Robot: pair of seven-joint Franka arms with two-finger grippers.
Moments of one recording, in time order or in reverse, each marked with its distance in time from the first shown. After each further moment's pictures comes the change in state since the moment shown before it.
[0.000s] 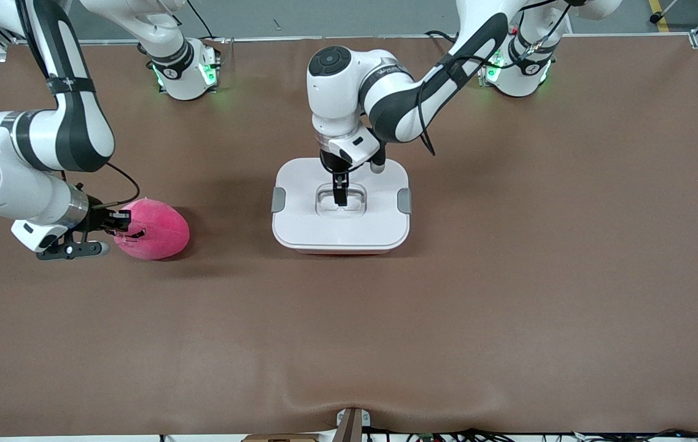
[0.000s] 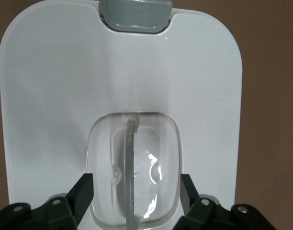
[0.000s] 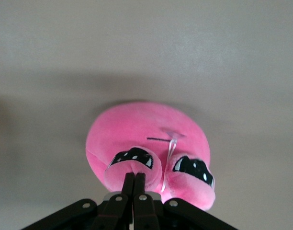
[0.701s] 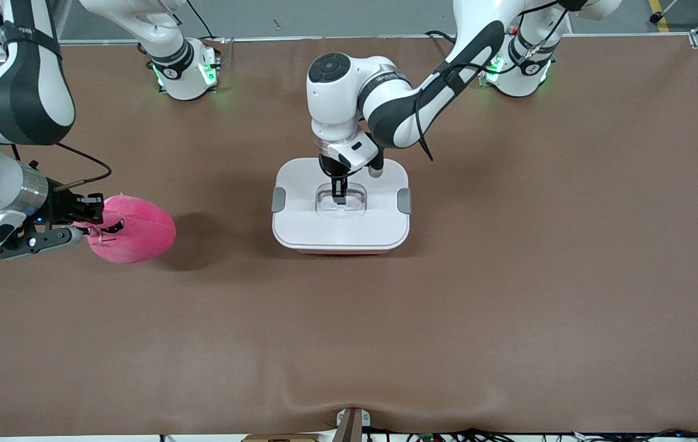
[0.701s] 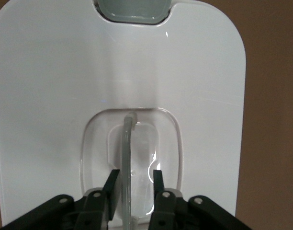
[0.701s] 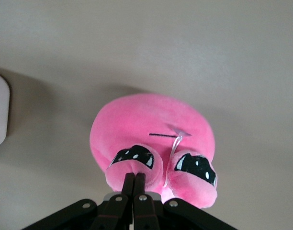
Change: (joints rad) left arm -0.001 0.015 0.005 0.009 0.002 0.018 -0.002; right arm 0.036 -0.006 0.006 0.284 0.000 -0.277 -0.142
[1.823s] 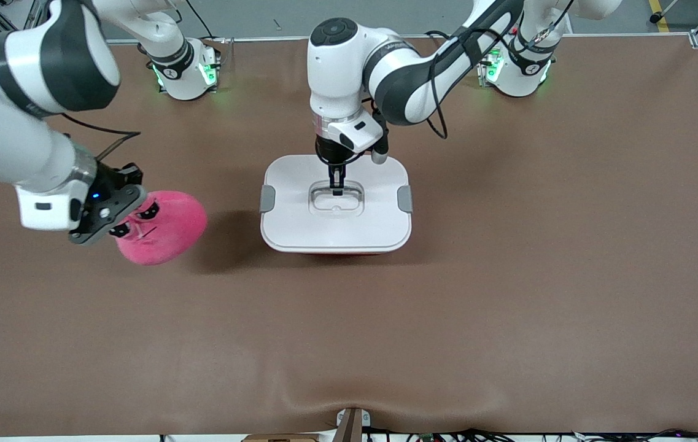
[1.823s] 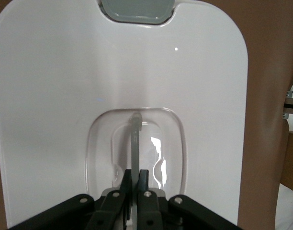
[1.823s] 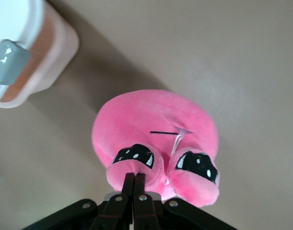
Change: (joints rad) left arm 0.015 -0.096 -0.004 0.045 -0.018 -0.033 0.017; right arm 0.177 0.007 0.009 0.125 0.001 -0.130 -0.301
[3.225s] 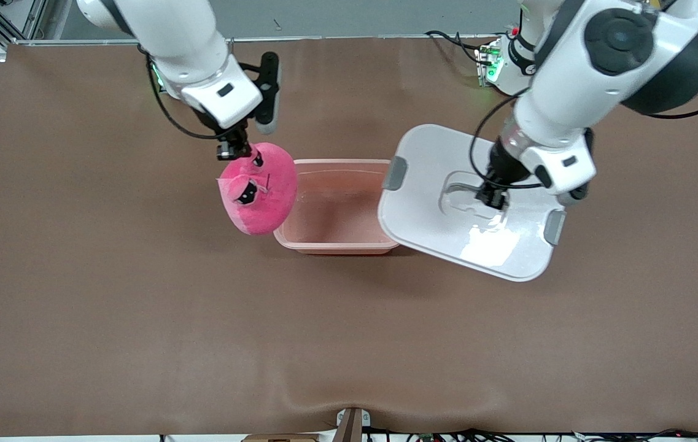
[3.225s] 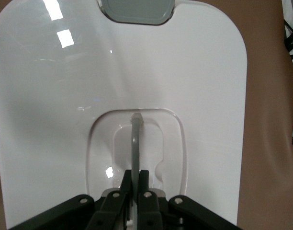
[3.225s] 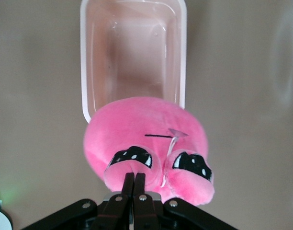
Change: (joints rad) left arm 0.536 -0.280 0.003 0.008 -0.467 -0.388 1.092; right arm 0.392 -0.058 0.004 0.050 -0.018 0.063 -0.423
